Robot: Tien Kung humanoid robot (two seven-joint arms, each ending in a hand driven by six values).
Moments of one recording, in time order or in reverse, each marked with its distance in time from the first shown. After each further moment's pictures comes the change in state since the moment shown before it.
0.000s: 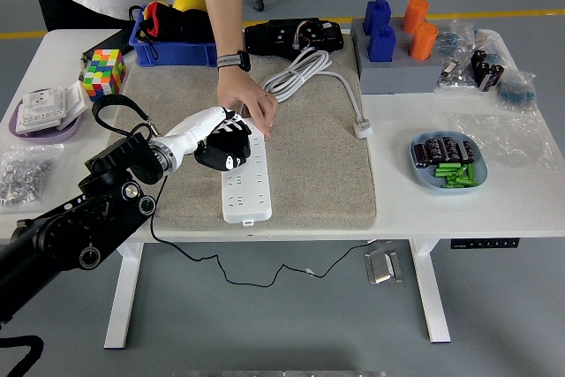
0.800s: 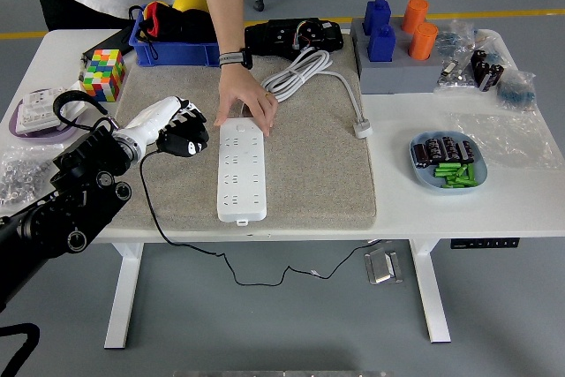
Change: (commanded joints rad) left arm -0.018 0.005 -0.082 0.207 0.025 0.032 -0.017; right arm -0.003 0.005 0.005 0.000 -0.001 0.000 0.000
